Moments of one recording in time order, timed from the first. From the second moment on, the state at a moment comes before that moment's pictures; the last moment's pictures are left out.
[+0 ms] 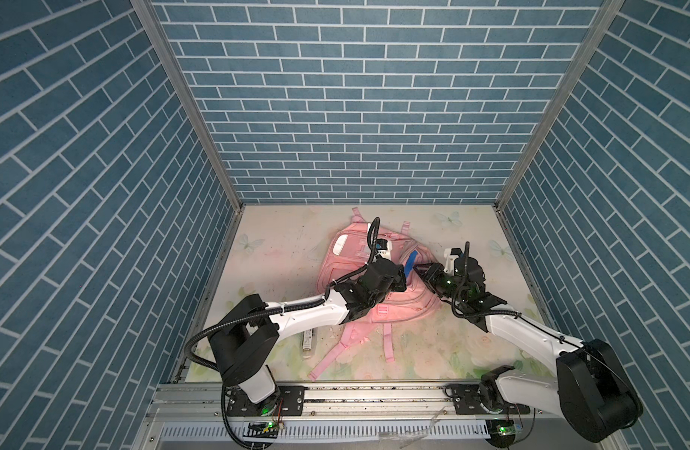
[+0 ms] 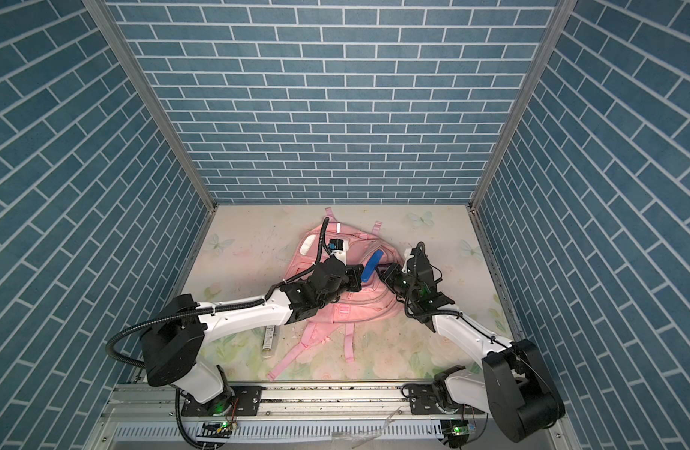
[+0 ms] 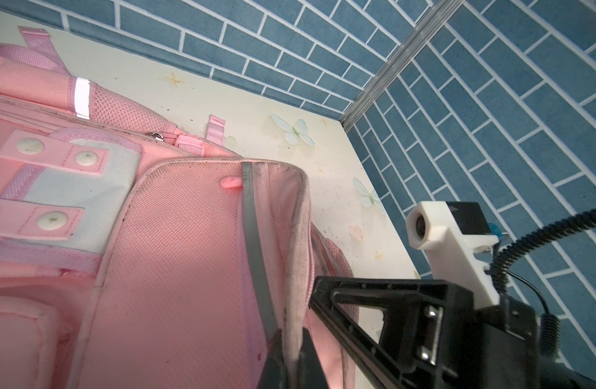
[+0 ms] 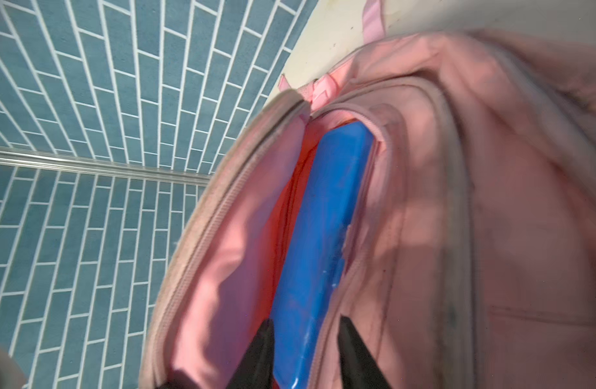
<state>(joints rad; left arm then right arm) -0.98 1.63 1.03 0.18 -0.27 -0.77 0.42 1.22 0.54 0.21 -0.28 1.07</state>
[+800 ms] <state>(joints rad) -0.76 1.44 1.16 -0.24 -0.17 -0.64 0.14 1.02 0.60 -0.09 -0.27 0.74</state>
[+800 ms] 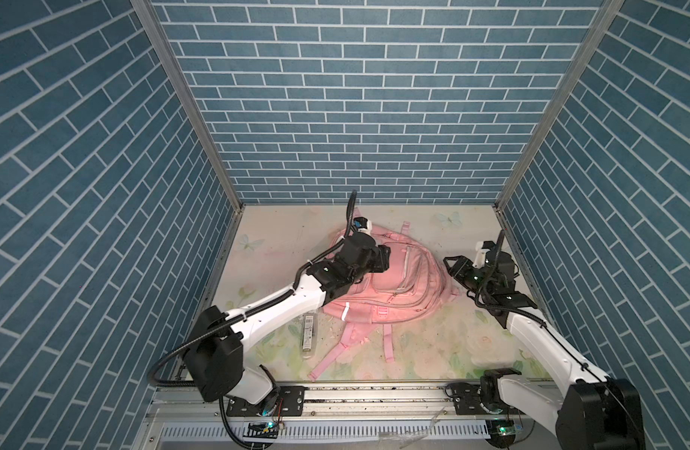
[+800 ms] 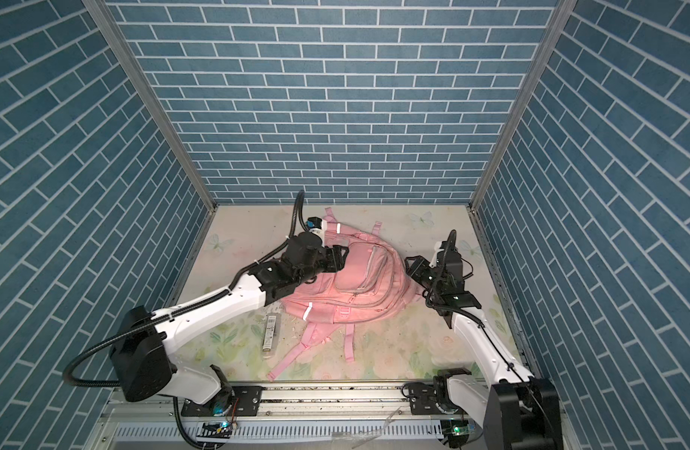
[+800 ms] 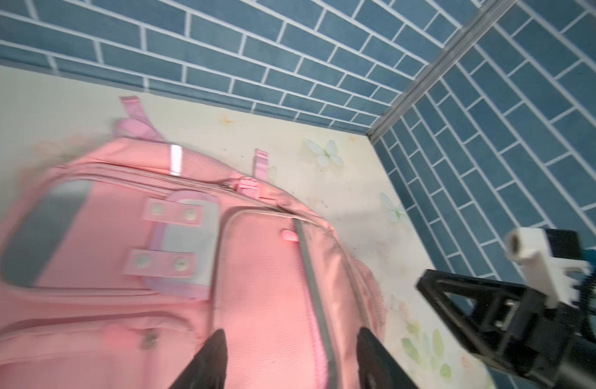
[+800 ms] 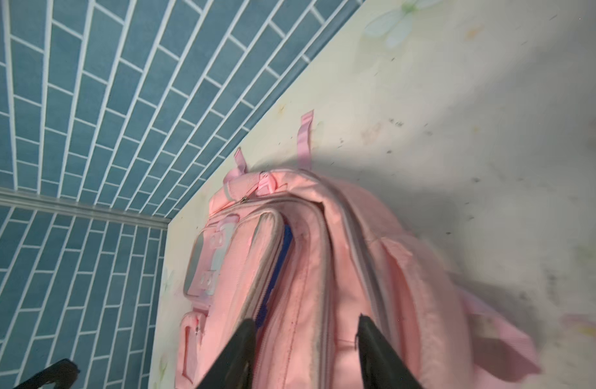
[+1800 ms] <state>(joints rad) -0.50 1.21 0.53 -0.62 -0.08 -0.76 0.11 0.96 0.56 -0.17 -0.27 0.62</state>
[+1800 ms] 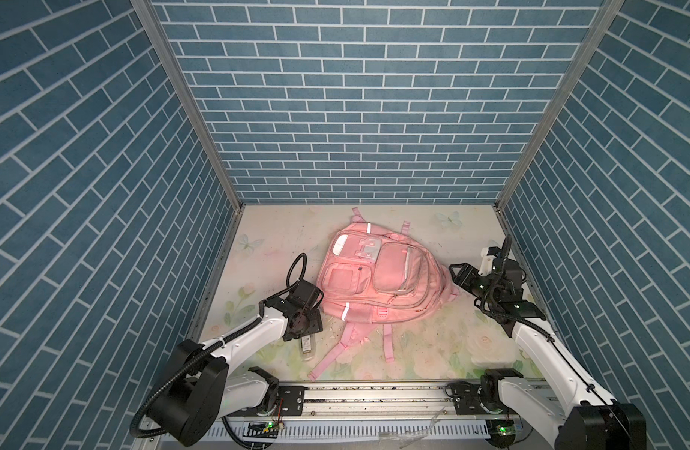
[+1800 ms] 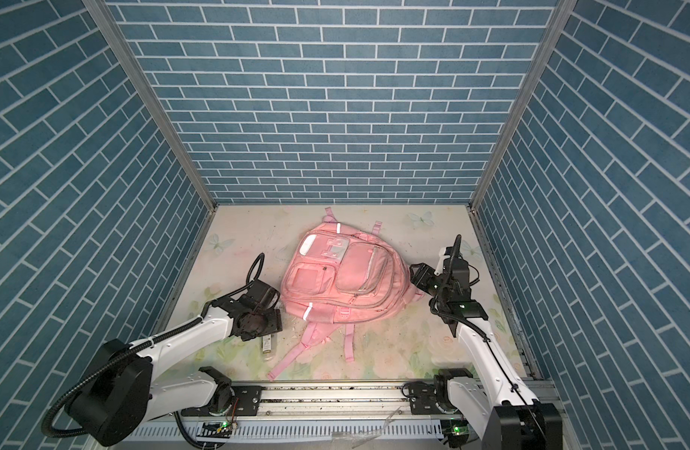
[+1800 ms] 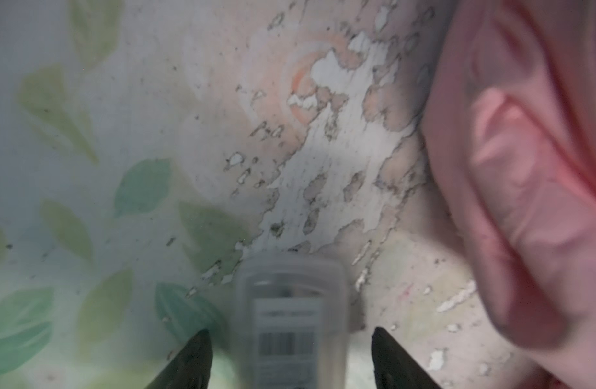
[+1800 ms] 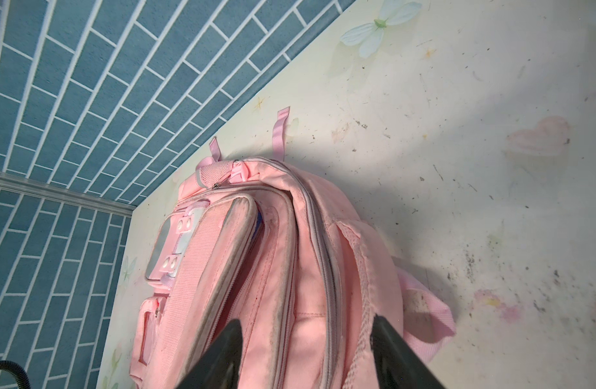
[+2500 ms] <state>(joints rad) -0.51 1.16 0.50 -0.56 -0.06 -0.80 0.11 0.98 0.56 -0.16 -0.30 0.62</state>
